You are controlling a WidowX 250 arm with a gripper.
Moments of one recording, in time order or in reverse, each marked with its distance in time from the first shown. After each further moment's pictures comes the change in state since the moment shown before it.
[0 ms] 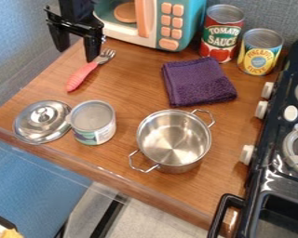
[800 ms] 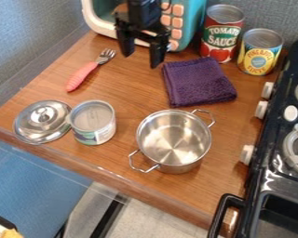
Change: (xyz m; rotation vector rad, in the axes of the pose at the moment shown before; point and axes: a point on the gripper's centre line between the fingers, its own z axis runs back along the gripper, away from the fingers) arm 0.040 -0.112 0.006 -0.105 -0.070 -0.183
